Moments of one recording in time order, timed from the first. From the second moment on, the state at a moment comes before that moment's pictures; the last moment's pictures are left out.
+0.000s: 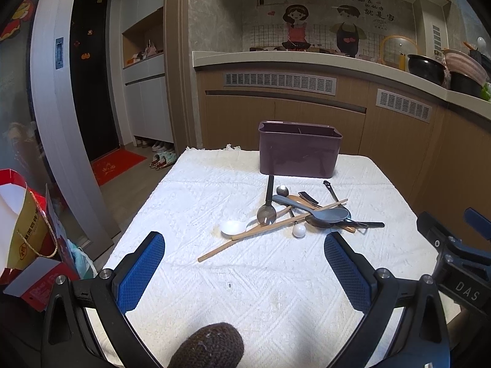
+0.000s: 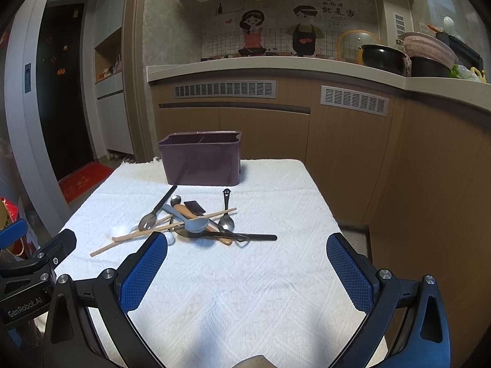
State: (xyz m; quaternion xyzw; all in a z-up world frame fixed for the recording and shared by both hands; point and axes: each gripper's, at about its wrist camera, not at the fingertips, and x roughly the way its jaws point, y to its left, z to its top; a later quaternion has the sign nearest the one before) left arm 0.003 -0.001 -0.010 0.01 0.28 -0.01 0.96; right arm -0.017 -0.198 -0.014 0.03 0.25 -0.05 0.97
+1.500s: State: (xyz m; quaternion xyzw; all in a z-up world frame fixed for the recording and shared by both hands) left arm 0.251 -0.030 -0.091 0.05 0.44 -0.07 0.90; right arm 0.183 -0.215 -0.073 0.01 0.37 0.01 0.93
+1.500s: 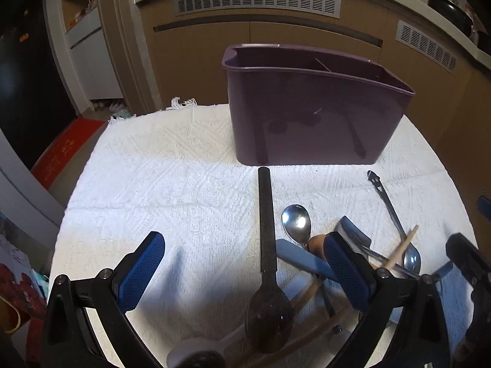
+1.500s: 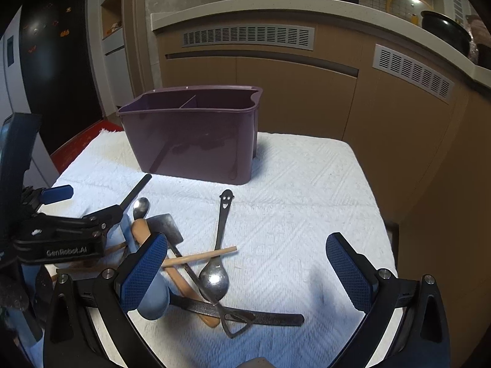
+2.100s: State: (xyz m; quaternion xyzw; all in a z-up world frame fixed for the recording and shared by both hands) left arm 0.277 -0.041 -0.112 0.06 0.49 -0.09 0.86; right arm 0.182 -0.223 -0.078 0.01 0.37 0.01 0.93
